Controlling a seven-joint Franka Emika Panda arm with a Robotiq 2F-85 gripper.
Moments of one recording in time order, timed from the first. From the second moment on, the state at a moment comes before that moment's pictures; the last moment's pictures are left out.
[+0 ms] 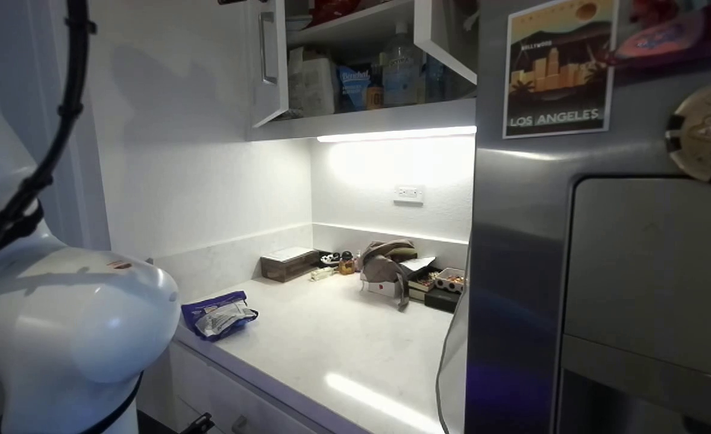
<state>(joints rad) 0.16 -0.43 0.32 -1.61 -0.87 2.11 -0.37</state>
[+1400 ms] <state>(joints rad) -0.01 -0.31 0.09 -1.74 -1.29 2.86 0.19</state>
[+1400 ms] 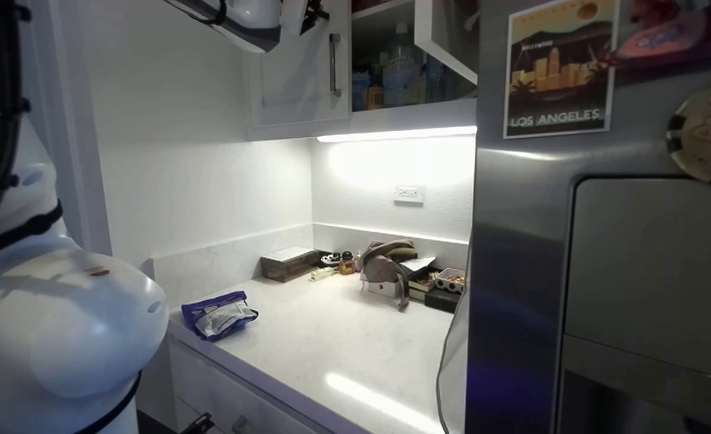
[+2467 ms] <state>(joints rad) 0.14 -0.39 0.16 -1.74 -0.52 2.46 -0.18</state>
